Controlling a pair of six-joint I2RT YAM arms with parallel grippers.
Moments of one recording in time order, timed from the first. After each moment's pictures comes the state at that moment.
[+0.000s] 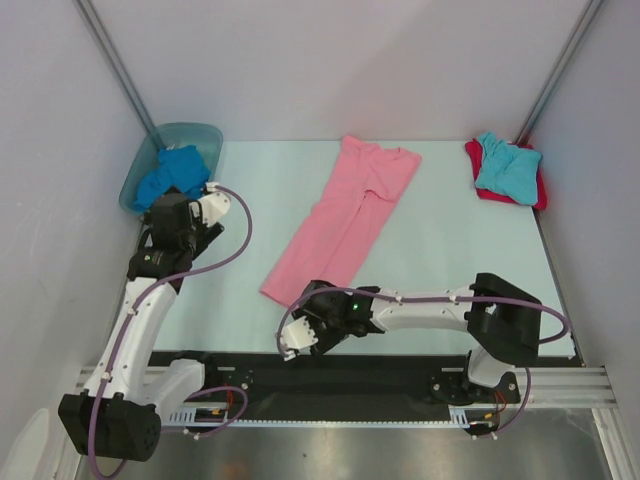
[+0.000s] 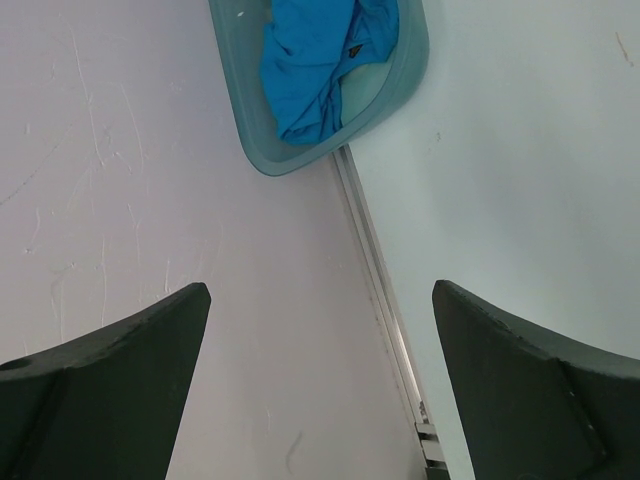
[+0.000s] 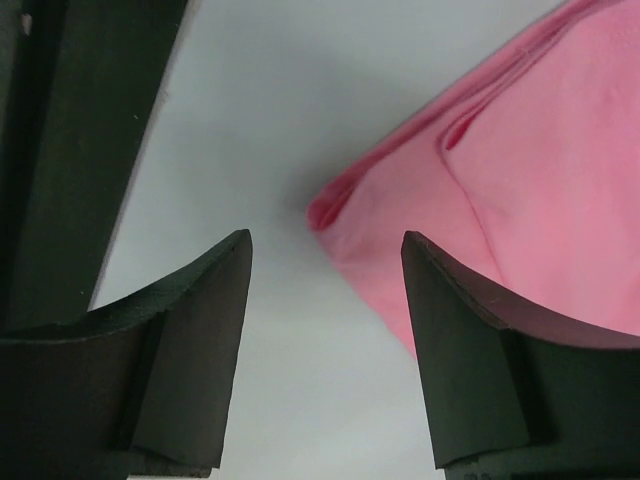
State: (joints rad) left arm -0.09 0.96 0.93 -0.52 -0.34 0.84; right arm 1.24 1.65 1.00 -0.36 -0.03 -0.92
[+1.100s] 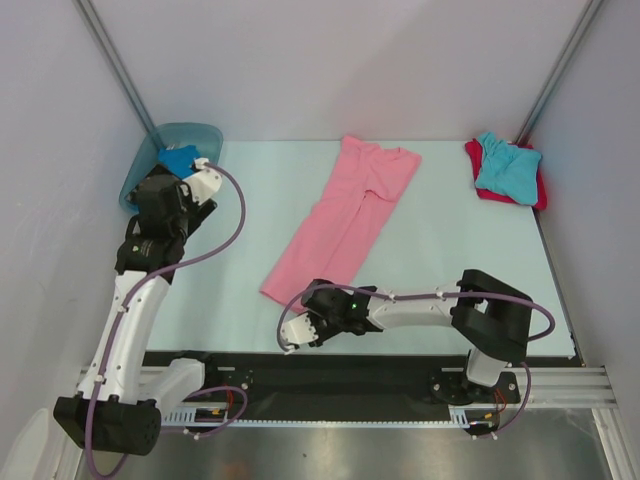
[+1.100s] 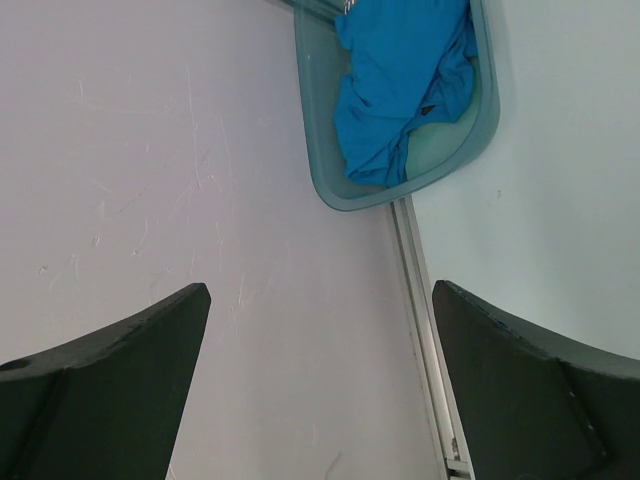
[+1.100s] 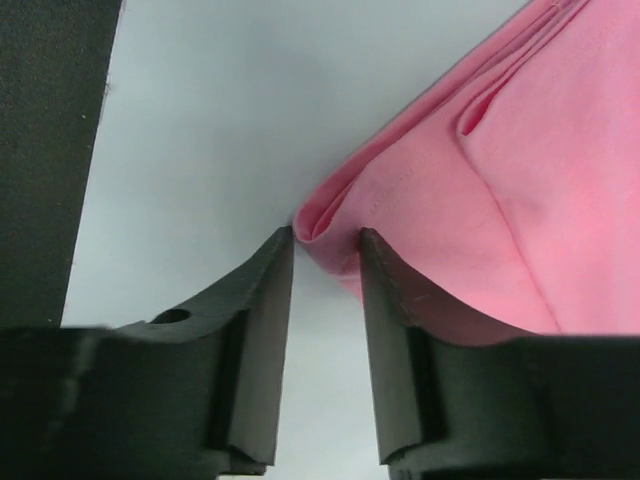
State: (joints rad) left arm -0.09 0.99 1.09 -0.51 -0.36 0.84; right arm 1.21 1.71 0.96 -0.26 -0.03 -0.90
